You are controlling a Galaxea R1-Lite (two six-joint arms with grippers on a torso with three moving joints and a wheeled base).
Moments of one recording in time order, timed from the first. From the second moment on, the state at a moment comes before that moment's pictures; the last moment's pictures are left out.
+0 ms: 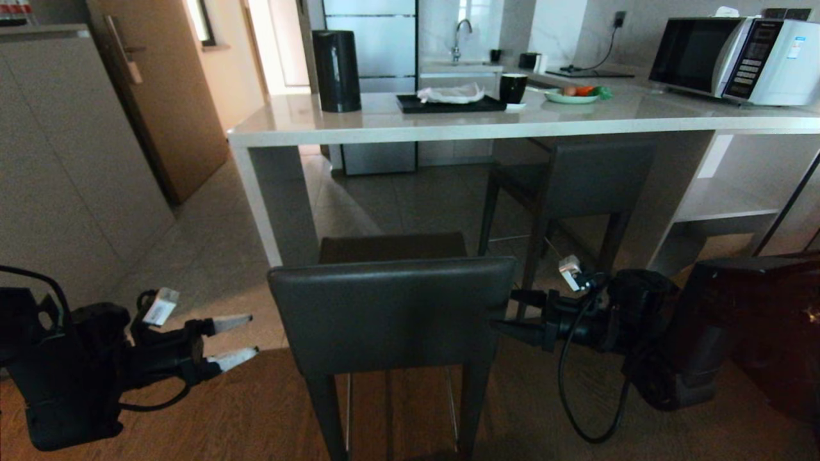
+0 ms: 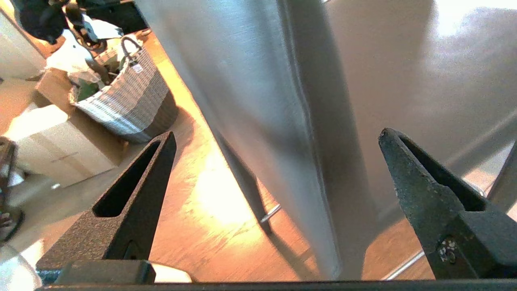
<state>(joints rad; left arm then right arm) 0.33 2.37 -0.62 -1.52 -1.37 0.06 0.17 2.35 -0.75 -1.52 0.98 0.08</state>
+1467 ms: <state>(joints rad) 0.38 2.05 -0.23 -1.52 -0.39 -0.04 0.09 1.90 -0.28 -1.50 -0.12 0.08</state>
